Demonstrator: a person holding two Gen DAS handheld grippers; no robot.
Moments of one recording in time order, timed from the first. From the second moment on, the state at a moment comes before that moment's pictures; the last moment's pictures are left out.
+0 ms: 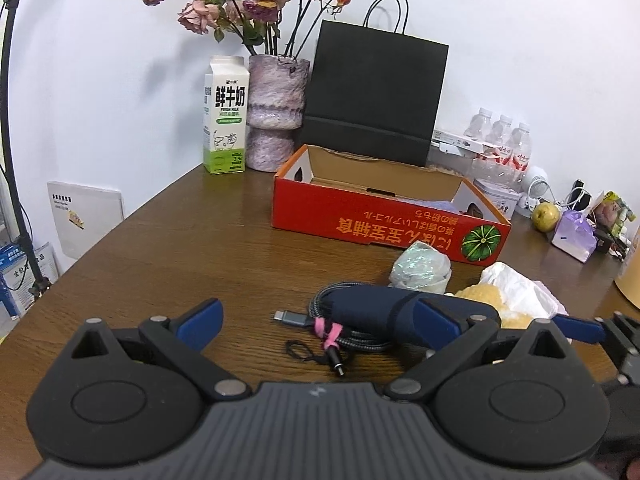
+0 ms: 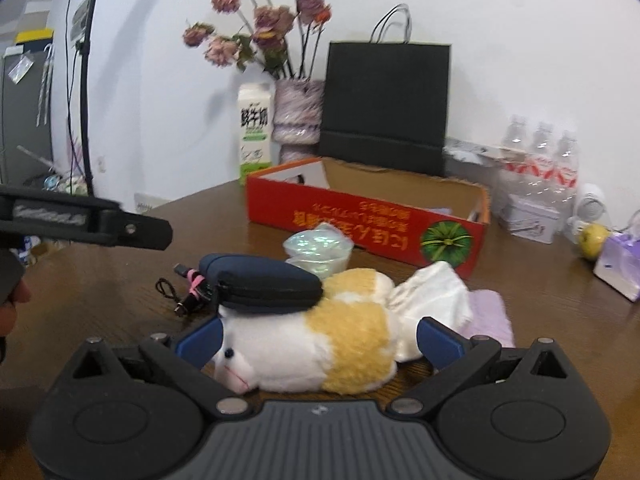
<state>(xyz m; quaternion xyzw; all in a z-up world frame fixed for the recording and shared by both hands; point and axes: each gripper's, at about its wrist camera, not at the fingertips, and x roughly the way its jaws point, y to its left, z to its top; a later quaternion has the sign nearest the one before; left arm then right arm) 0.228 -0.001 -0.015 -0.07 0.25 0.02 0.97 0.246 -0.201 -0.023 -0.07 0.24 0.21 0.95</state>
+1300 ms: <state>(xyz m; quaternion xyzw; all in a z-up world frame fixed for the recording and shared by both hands) 0.195 0.016 -0.012 -0.08 0.27 0.05 0.96 0.215 -0.194 -0.021 -0.11 0.25 0.24 0.93</state>
